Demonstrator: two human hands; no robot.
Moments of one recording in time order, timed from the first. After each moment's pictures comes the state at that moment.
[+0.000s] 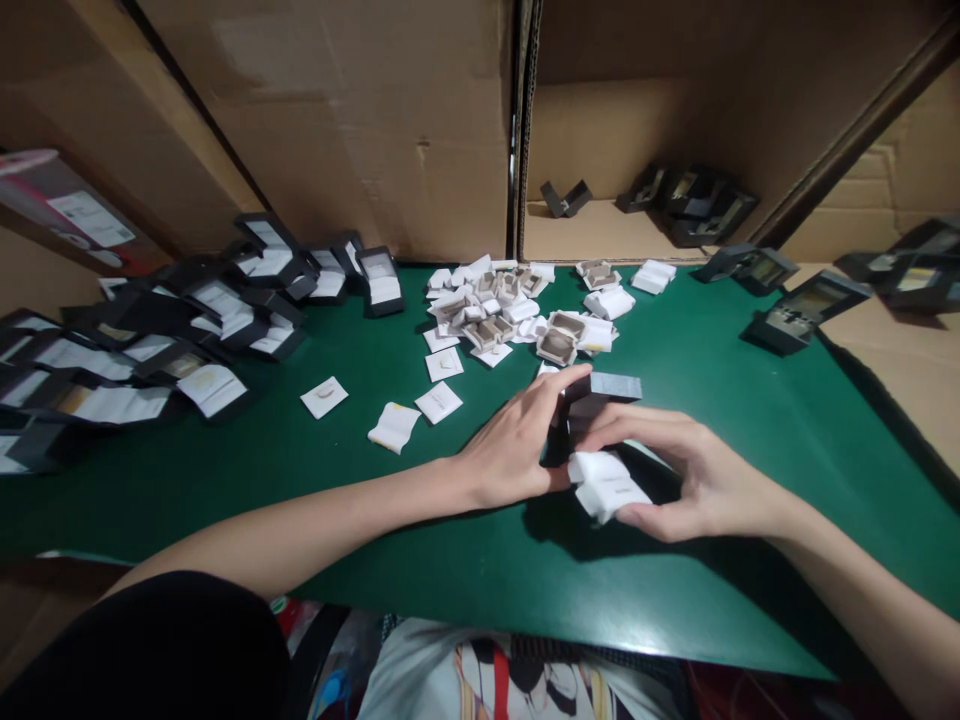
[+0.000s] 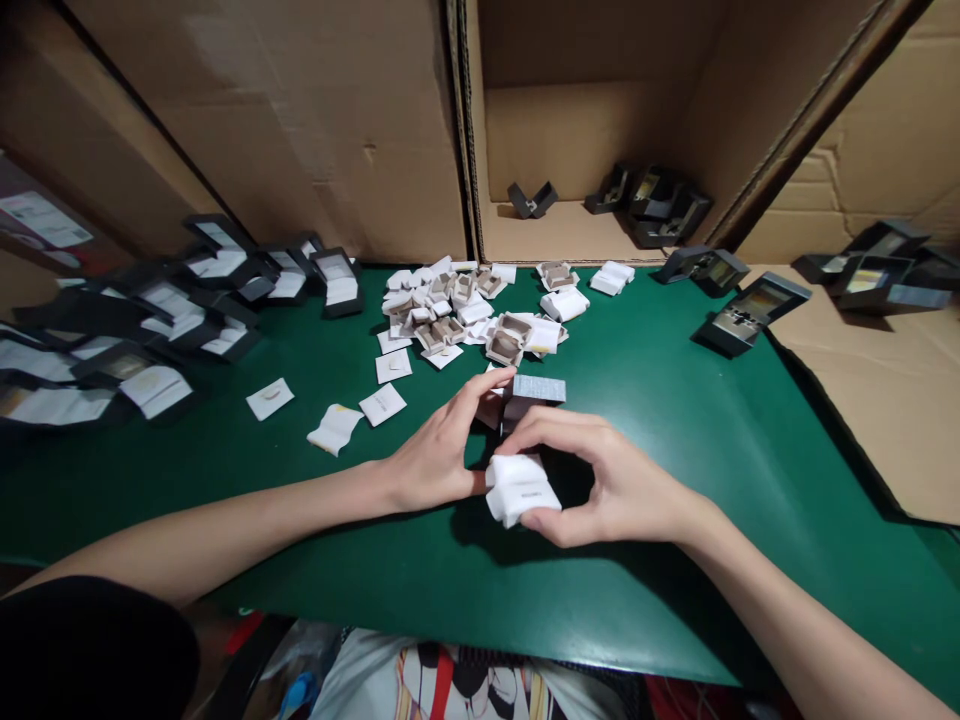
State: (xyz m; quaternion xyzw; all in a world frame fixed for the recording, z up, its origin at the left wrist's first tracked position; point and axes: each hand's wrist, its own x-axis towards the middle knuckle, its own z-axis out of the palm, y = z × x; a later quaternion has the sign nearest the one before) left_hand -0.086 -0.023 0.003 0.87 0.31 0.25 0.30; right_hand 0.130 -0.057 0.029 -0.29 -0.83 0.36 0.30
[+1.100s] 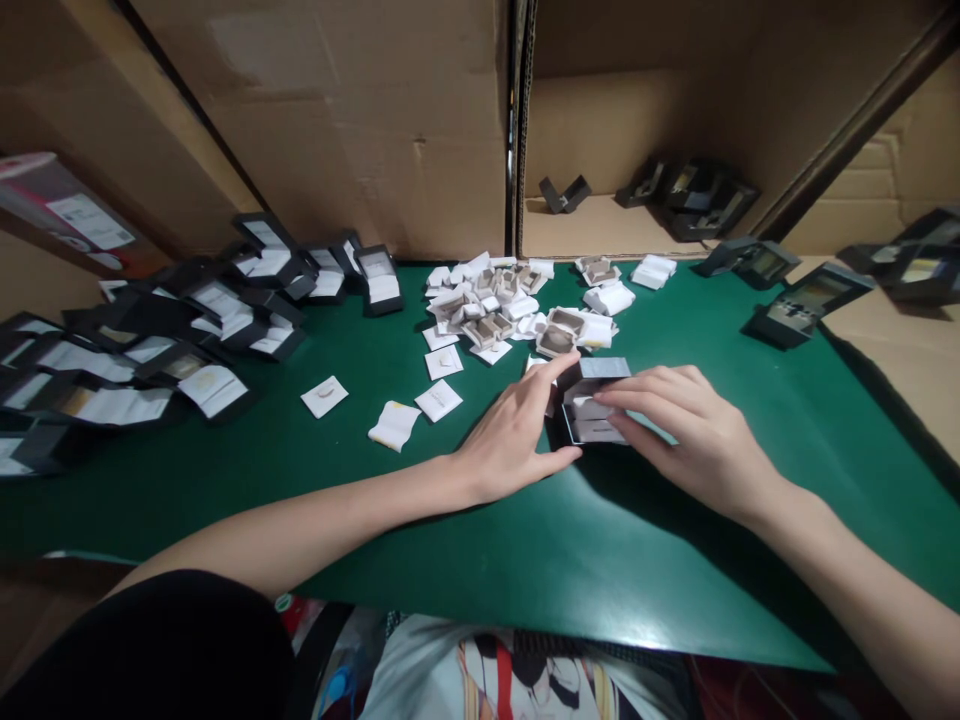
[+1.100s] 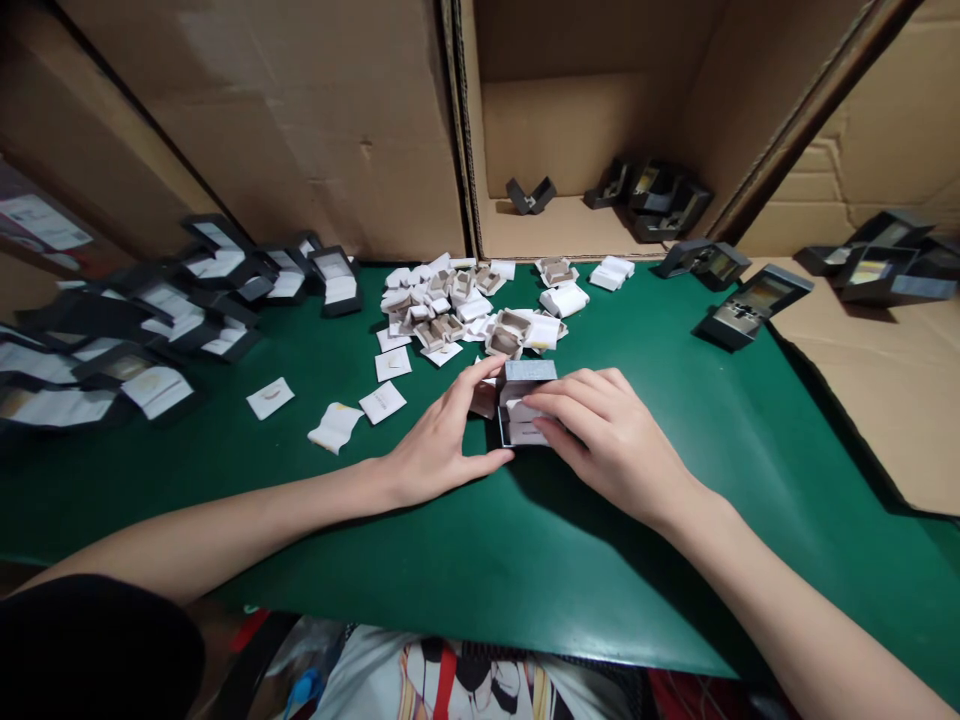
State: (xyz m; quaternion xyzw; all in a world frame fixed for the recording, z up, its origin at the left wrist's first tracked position) left_hand -0.087 -0.024 0.006 0.87 0.35 0.24 0.26; right_hand 0.133 -0.049 0.017 -0.37 -0.87 -0.03 0.32
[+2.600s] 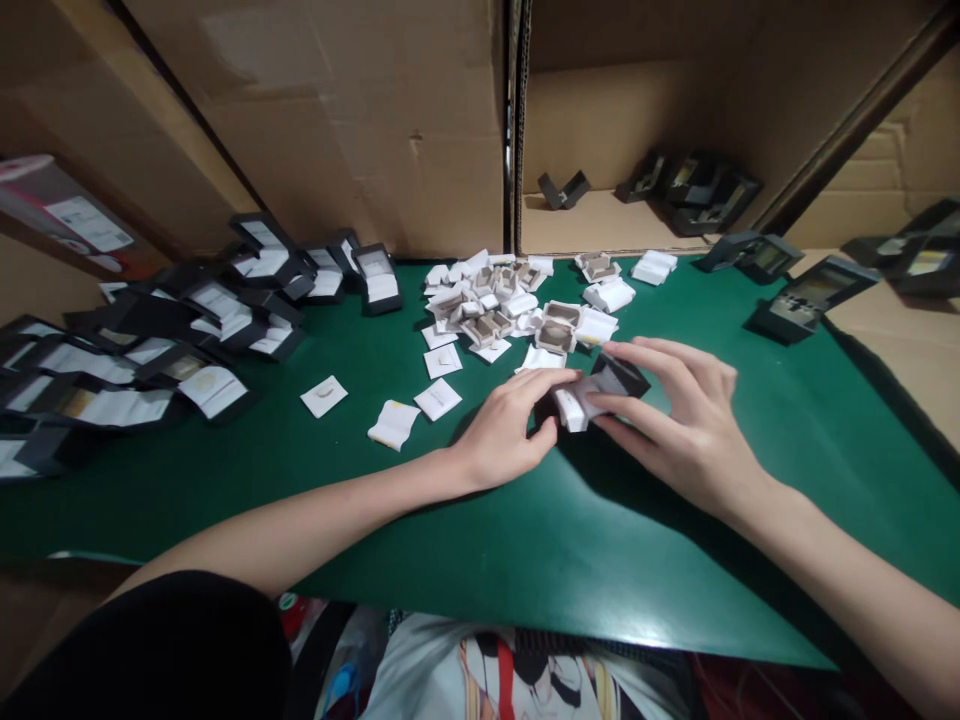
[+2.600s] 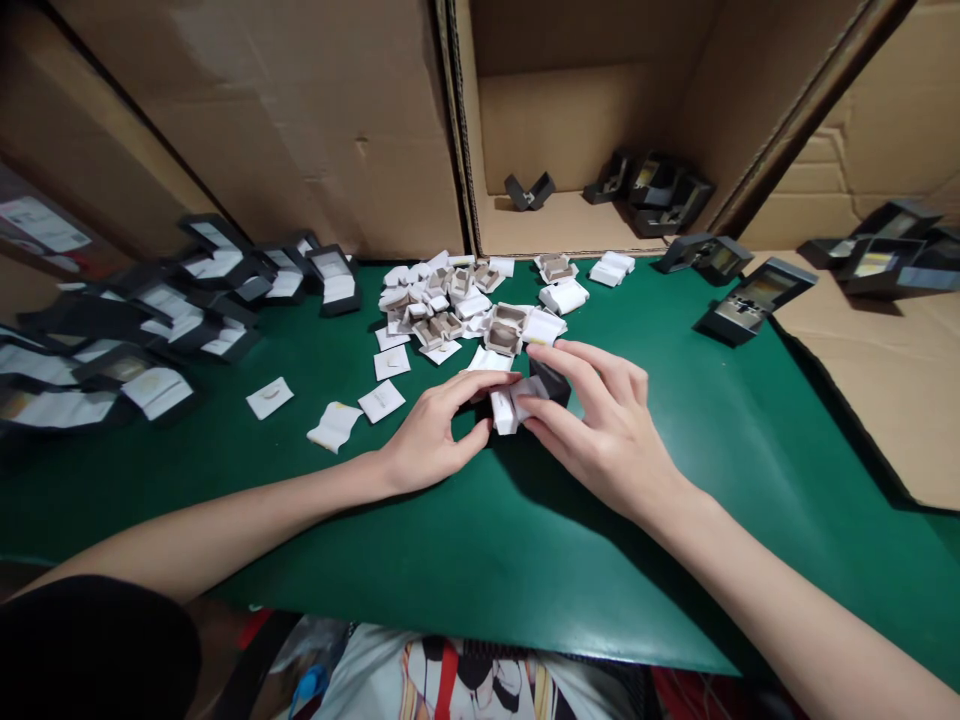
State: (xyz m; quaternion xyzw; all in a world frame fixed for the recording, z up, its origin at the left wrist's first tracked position) left_hand -0.085 -0.018 0.010 0.83 0.36 0.28 0.32; right_hand 0.129 -0.053 0.012 -0.40 -0.85 -0.17 0.30
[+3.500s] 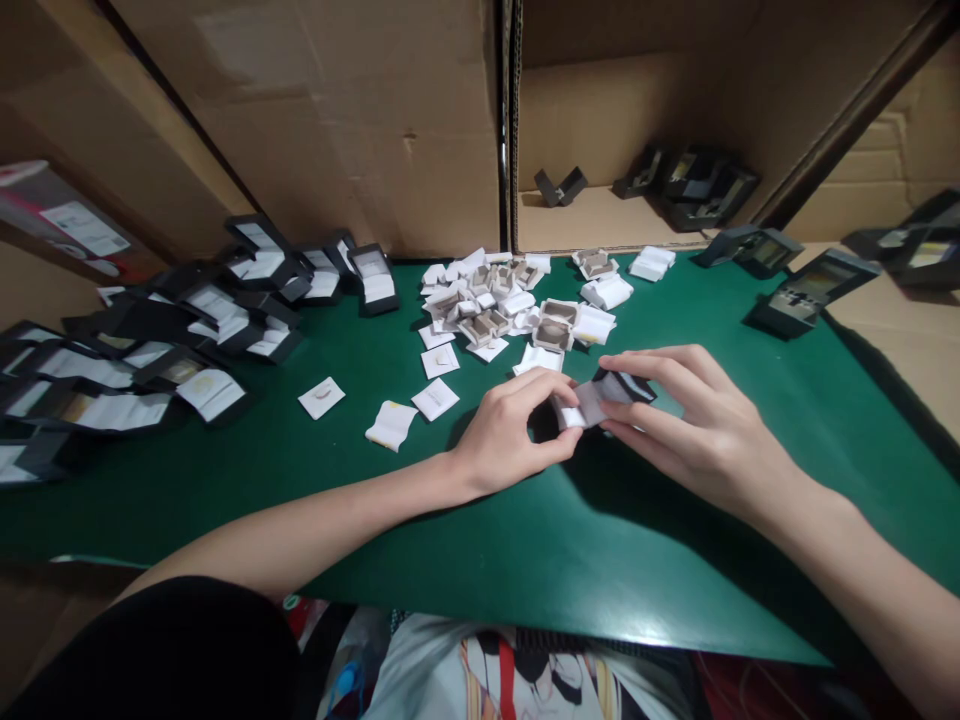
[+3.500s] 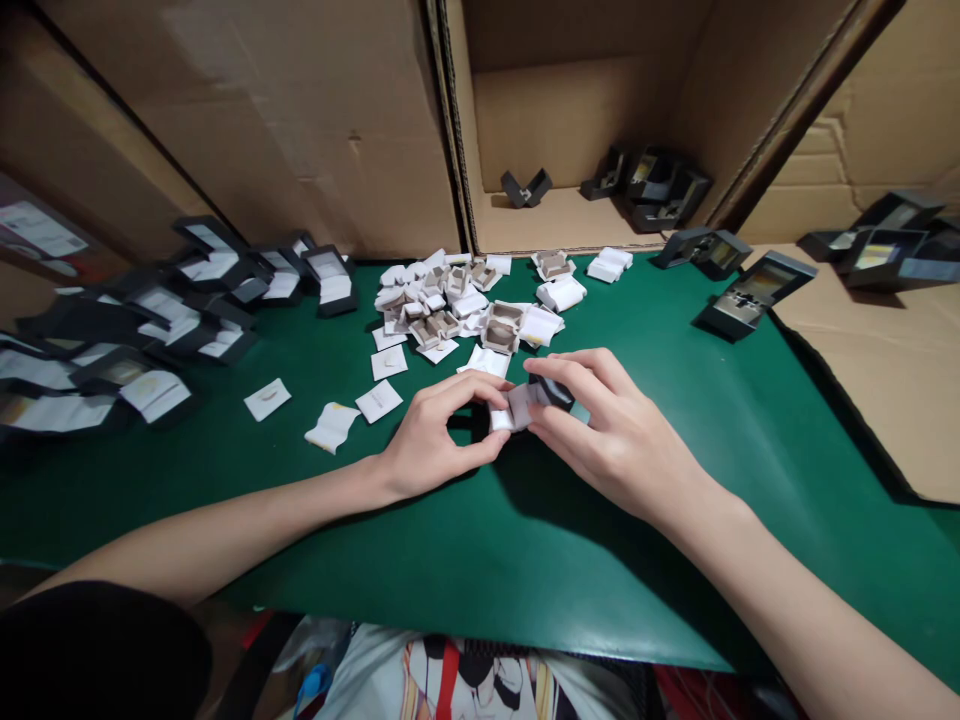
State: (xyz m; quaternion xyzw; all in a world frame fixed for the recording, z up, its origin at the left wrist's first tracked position) left_hand -0.081 -0.022 0.009 0.83 0.33 0.34 0.30; right_hand 0.136 -0.053 0.026 -0.34 -0.88 -0.12 0.30
